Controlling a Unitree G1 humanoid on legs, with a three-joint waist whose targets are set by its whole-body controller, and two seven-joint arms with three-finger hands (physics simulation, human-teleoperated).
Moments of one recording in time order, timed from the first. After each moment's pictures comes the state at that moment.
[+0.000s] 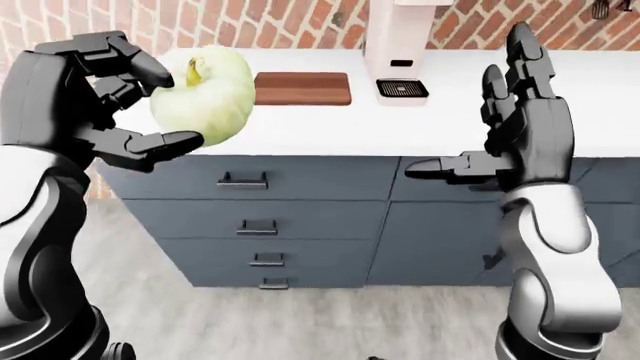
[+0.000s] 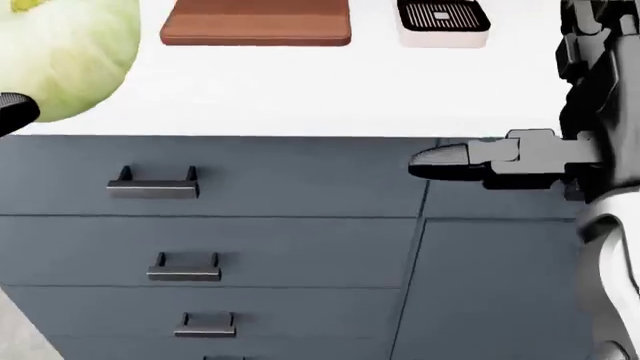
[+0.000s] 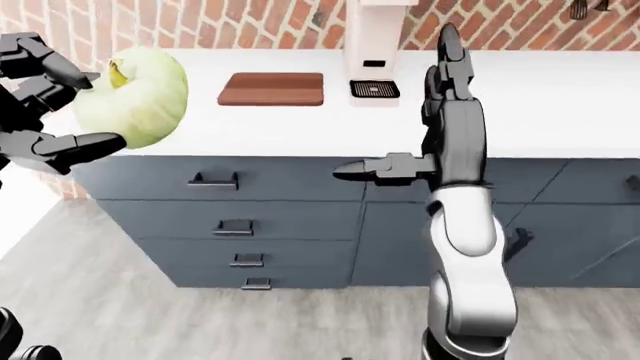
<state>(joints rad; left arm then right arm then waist) -0.62 0.57 0.38 -0.54 -0.24 0.93 -0.15 -0.47 -0.20 -0.17 -0.67 0.01 0.73 -0.04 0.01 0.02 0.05</state>
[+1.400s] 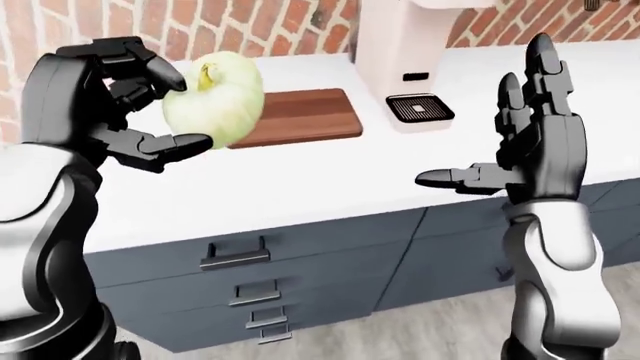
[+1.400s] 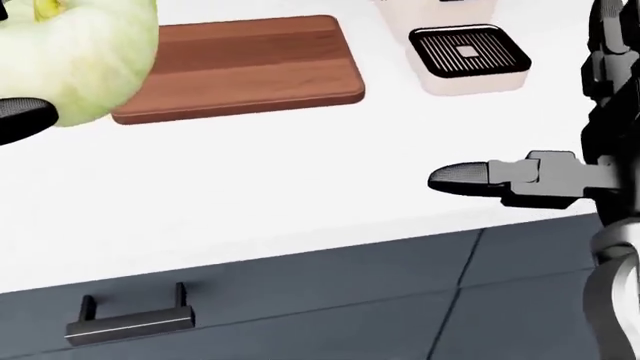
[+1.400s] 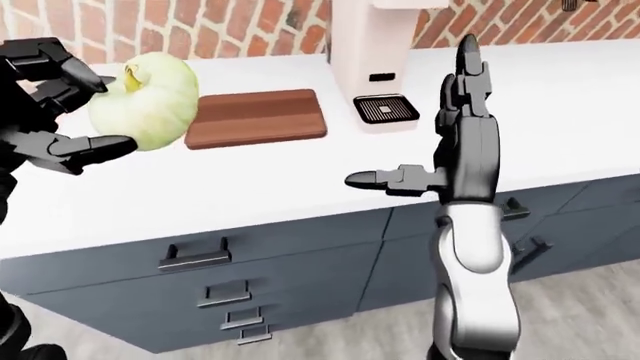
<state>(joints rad) -0.63 0.56 0.35 -0.51 -0.21 0.92 -0.17 -0.37 -0.19 -0.20 -0.67 0.01 0.60 -0.05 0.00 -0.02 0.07</state>
